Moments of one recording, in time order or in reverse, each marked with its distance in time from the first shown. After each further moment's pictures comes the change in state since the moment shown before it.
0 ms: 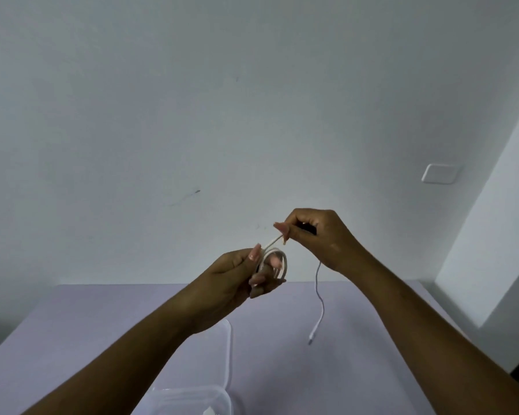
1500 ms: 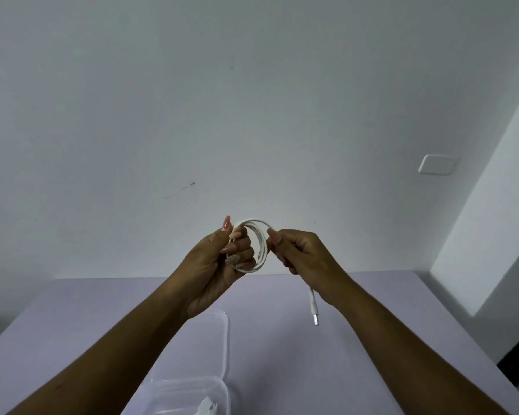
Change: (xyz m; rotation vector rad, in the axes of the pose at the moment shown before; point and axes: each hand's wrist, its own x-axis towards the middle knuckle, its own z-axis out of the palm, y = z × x) left_hand 0.008 0.000 -0.015 -0.587 0.121 0.026; right_hand -0.030 0.004 0.037 0.331 -0.038 0.208
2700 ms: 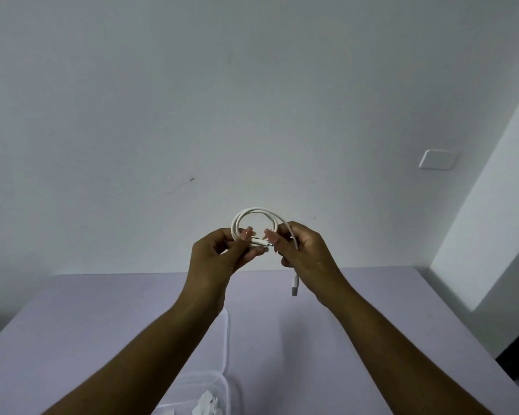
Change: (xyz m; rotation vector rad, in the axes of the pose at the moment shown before) left_hand 0.001 -0.026 0.012 0.561 0.625 0.274; right_hand -0.003 0.011 0.007 0.064 0.170 0.066
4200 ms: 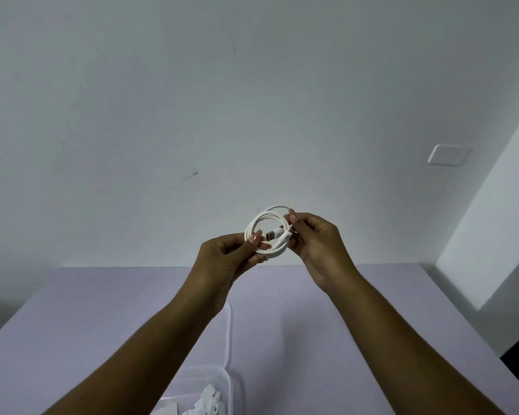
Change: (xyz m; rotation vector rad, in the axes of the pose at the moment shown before) left_hand 0.005 -0.006 -0.008 -0.014 -0.116 -0.180; right_hand 0.018 0.003 -0.001 0.471 0.169 0.196
